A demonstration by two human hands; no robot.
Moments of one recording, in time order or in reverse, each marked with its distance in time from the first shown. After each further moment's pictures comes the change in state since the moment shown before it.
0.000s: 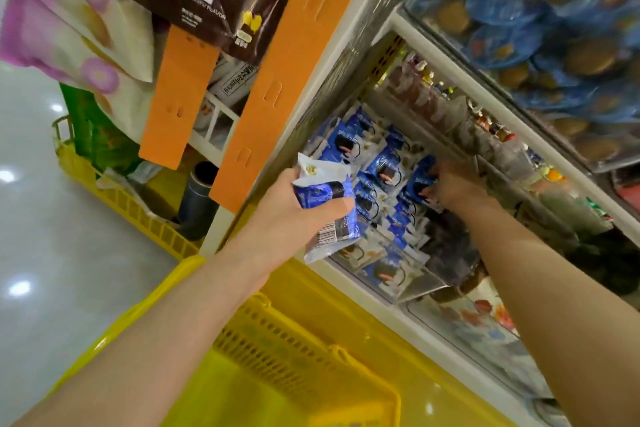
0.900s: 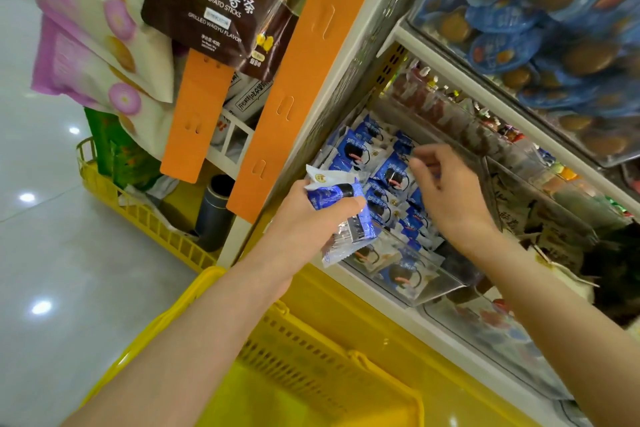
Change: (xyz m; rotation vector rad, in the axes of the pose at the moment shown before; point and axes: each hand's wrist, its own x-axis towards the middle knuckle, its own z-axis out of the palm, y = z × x) left_hand -0.003 0.004 0.000 -0.013 0.010 -0.050; right_hand -0.079 -0.053 -0.014 0.564 0.356 -0.269
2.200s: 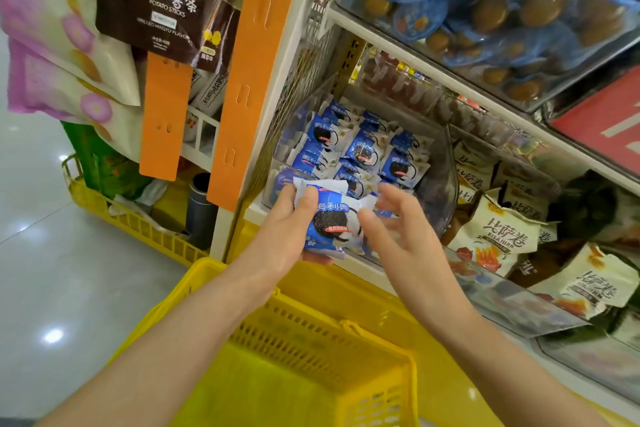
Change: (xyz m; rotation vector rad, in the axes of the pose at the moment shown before) left_hand -0.039 -0.017 0.021 0.018 -0.060 0.085; right_hand -0.126 -0.048 -0.015 0.543 -0.133 0.265
